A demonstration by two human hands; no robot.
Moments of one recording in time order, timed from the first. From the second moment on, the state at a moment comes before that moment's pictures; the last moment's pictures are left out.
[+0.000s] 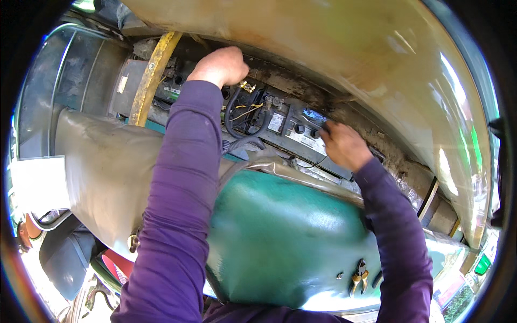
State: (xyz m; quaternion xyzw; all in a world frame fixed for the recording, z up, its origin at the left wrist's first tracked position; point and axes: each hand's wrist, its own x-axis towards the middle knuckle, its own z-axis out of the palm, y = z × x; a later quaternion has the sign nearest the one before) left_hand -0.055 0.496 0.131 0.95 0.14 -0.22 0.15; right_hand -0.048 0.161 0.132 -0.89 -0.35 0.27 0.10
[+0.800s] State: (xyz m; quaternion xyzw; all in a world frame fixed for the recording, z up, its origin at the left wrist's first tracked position) left_hand -0.056 0.508 0.126 0.95 0.22 -0.13 0.21; right_hand -0.096 0.251 -0.094 -0.76 -0.24 0.37 0.48
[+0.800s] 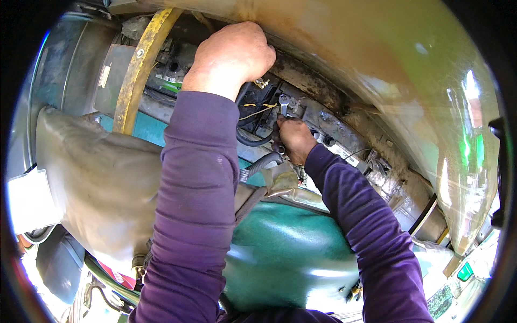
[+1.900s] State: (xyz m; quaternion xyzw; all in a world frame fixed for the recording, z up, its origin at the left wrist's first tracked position) left_hand -0.058 0.424 0.032 0.95 0.05 -0.29 0.07; right_hand -0.020 0.134 0.114 -0.91 -0.28 0.13 0.27
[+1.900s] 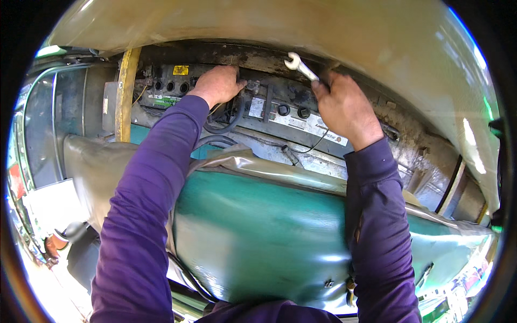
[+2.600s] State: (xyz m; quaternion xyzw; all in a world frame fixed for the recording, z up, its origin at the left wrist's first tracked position) left_hand -0.065 0.413 0.020 0.96 0.03 -0.27 0.03; right_hand -0.012 0.136 0.144 -0.89 -0.19 0.22 0.36
